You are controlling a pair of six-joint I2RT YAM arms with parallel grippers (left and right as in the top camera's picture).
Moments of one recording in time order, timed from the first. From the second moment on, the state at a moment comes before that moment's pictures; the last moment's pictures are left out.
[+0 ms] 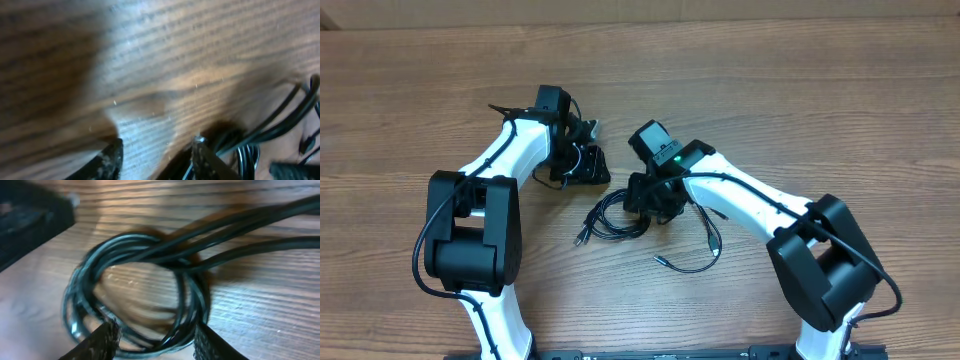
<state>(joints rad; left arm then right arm) -0.14 2.03 1.34 -0.81 0.44 -0.01 0.68 1.95 1.33 -0.70 -0.28 0.77</state>
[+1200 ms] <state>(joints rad) -0.14 2.03 1.38 -1.02 0.49 0.36 0.68 1.99 1.25 -0.52 -0.23 0.88</state>
